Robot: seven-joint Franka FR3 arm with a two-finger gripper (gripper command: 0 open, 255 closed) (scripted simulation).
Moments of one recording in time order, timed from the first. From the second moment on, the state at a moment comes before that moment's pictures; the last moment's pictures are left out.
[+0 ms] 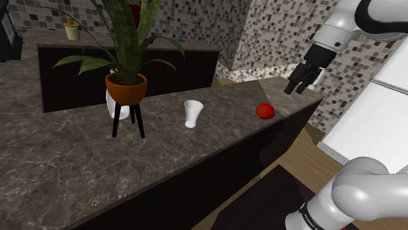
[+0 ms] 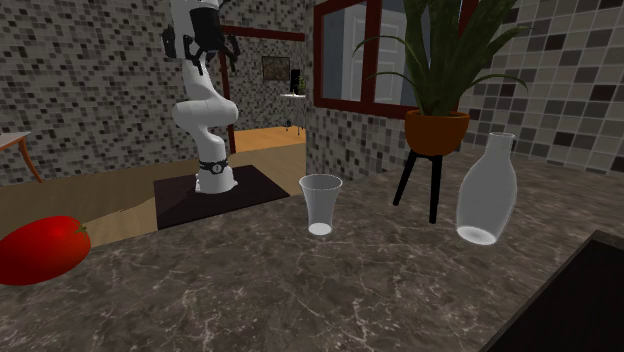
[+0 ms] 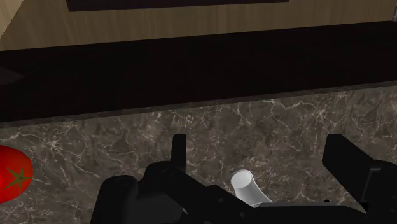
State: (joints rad) arm -0.02 -0.83 -0.05 -2.27 0.07 1.53 0.01
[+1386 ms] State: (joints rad) arm 0.03 -0.20 -0.06 -2.11 0.23 1.96 0.00
